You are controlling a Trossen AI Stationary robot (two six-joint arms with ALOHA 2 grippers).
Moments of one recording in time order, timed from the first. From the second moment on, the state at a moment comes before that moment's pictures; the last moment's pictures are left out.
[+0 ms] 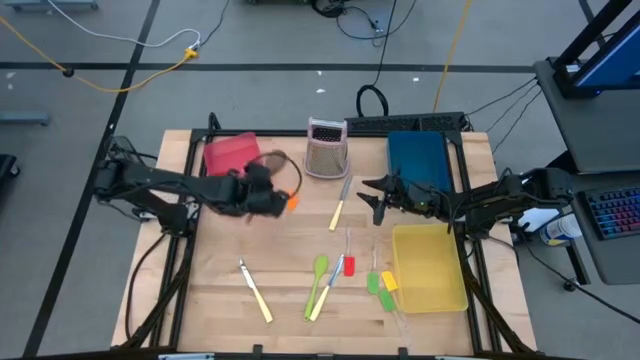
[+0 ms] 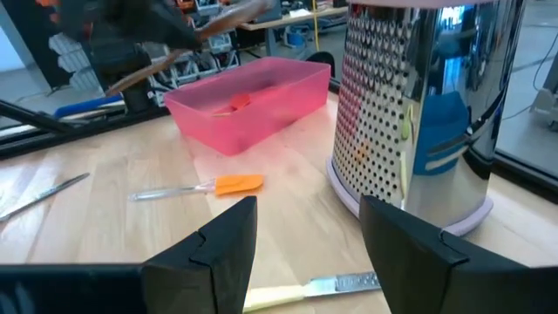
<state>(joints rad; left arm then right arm) -0.03 1.39 1.05 -0.93 -0.75 -1.06 -0.13 1.31 0.29 0.83 0.26 0.19</state>
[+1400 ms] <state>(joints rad) 0.49 1.73 0.93 -0.84 -0.63 -0.97 -0.13 1.31 0.29 0.80 0.26 0.20</state>
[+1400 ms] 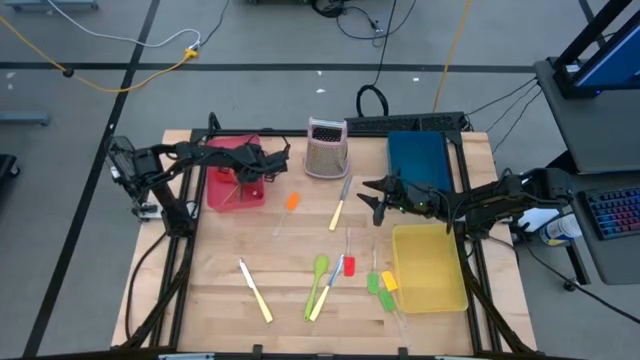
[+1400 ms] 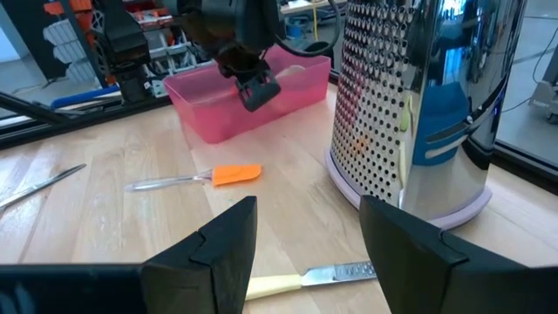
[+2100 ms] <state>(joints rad) 0.37 1.47 0.94 -0.82 -0.44 -0.90 -0.13 1.31 0.29 0.80 0.26 0.16</state>
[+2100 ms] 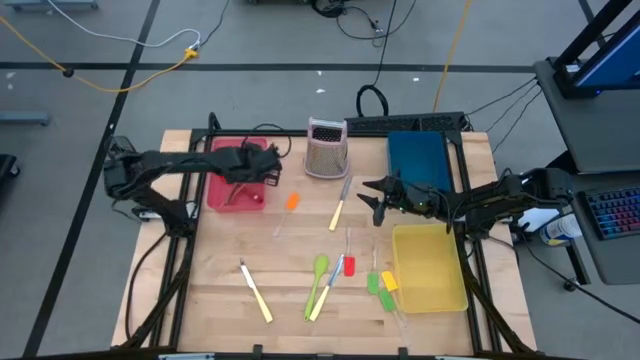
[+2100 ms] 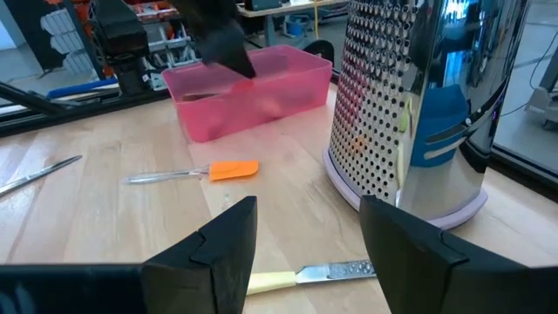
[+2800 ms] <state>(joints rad) -0.35 1.58 1.01 -0.19 -0.41 -0.88 -0.13 1.31 0.29 0.90 0.26 0.06</state>
